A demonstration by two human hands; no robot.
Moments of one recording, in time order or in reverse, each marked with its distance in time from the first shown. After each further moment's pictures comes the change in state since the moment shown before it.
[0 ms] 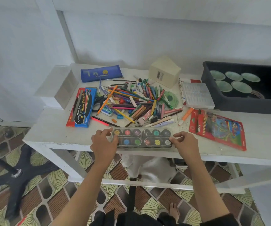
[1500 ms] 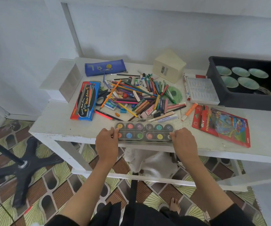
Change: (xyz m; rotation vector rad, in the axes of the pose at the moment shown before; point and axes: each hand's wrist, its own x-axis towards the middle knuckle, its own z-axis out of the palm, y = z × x) left_hand -0.013 -0.011 0.007 0.006 0.157 0.086; right_hand -0.012 -0.016 0.012 -0.562 -0.026 -0.157
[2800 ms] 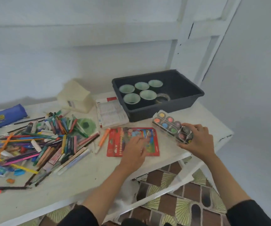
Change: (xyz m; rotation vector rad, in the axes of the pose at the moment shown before) left_hand -0.107 0.240 0.237 -0.119 -0.665 0.963; right_hand 0.034 0.332 -0.133 -0.019 0.363 0.189
